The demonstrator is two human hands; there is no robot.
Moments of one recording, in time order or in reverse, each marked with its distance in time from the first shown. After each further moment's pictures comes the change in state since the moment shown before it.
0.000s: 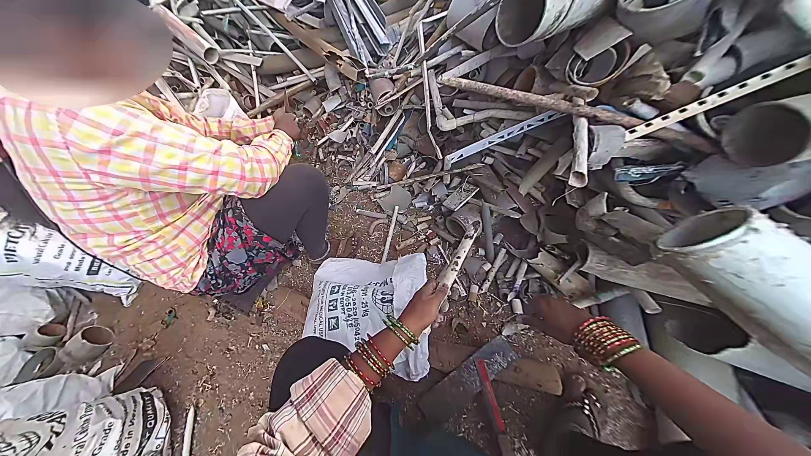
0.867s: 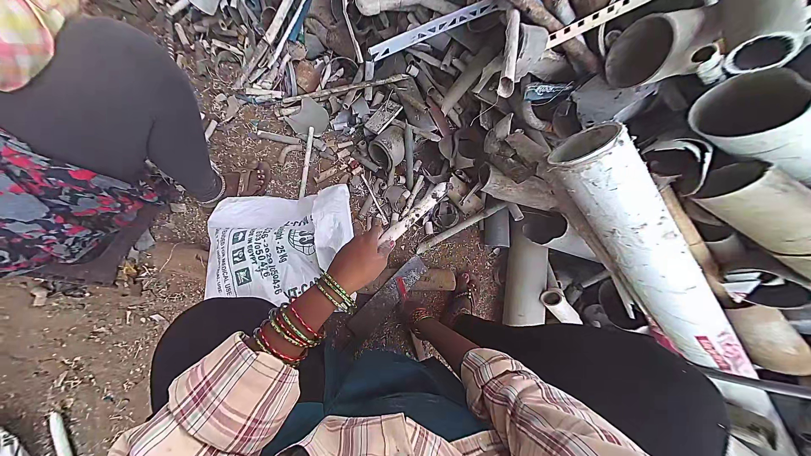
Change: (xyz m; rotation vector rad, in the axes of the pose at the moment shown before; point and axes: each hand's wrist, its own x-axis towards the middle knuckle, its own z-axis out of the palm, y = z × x) left_hand -0.009 0.011 0.013 0.769 -0.135 0.034; right_hand -0.010 -0.077 0.157 0.184 -0.131 0.050
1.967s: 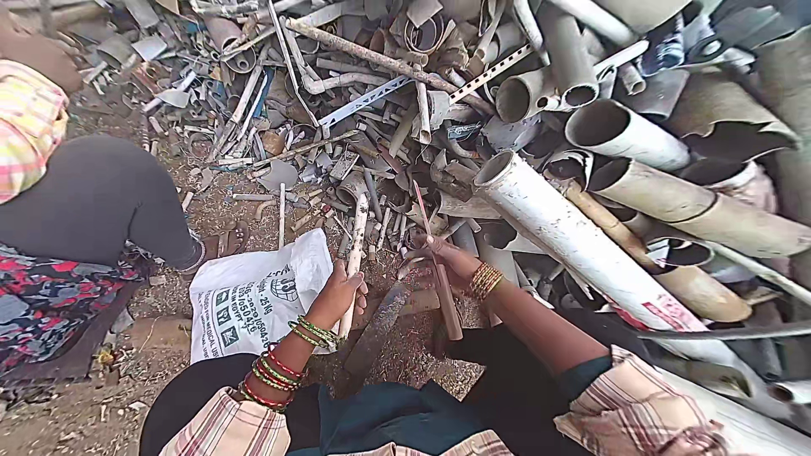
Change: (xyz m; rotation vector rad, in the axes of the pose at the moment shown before) left_hand -0.015 0.008 0.009 -0.711 0.014 -0.044; right_hand -0.070 0.041 -0.131 1.437 0.411 -0.145
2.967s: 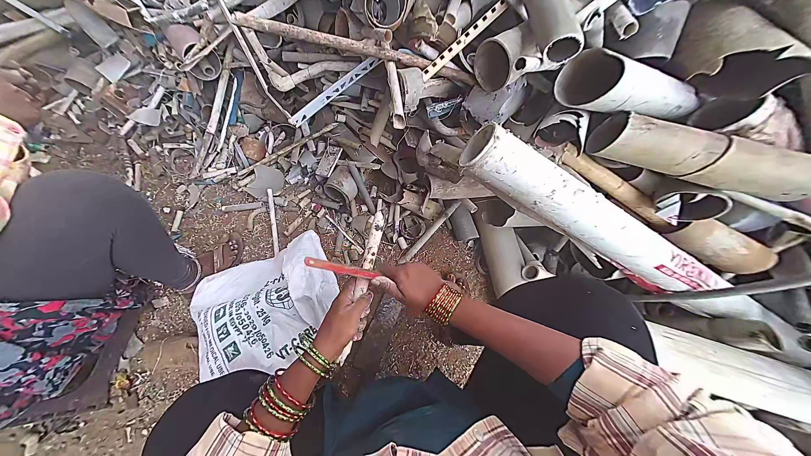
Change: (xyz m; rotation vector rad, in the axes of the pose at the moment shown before) left_hand -0.003 -0.029 0.026 -0.077 -0.112 -0.010; right_hand -0.007 0.009 0.044 -1.263 -0.157 -0.300
